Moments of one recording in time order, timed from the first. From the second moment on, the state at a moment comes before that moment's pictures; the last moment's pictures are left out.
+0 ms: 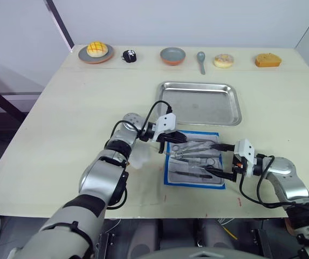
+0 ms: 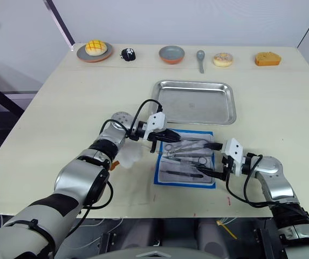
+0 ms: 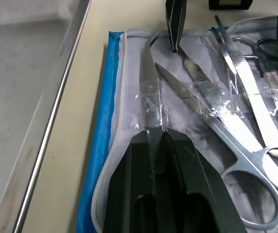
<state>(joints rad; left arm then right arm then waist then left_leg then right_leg) -1.01 0.25 -0.20 1.21 0.09 -0.46 -1.35 -0.20 -0.54 0.11 0.20 0.28 -0.05 1.15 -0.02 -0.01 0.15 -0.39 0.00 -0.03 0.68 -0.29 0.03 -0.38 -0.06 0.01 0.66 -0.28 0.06</state>
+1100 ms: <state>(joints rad) -1.08 0.26 -0.28 1.10 0.18 -0.26 -1.37 -0.19 -0.54 0.12 0.19 0.28 -0.05 1.13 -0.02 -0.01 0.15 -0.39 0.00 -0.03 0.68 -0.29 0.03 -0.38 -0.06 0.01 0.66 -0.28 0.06</state>
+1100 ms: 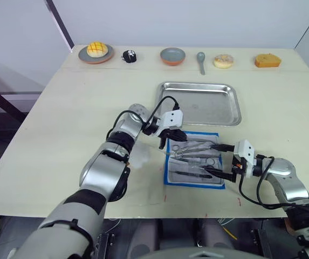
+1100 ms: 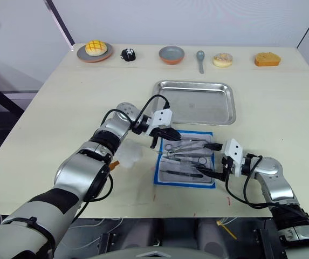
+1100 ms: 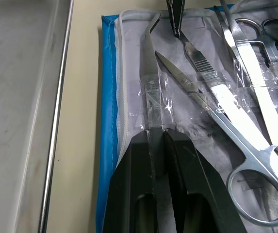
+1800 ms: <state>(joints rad) -1.05 0.35 -0.33 0.83 0.18 -0.02 -1.45 -0.19 -0.54 0.12 0.19 0.28 -0.05 1.13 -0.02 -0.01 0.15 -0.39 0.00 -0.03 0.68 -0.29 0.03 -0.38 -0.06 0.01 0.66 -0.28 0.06</state>
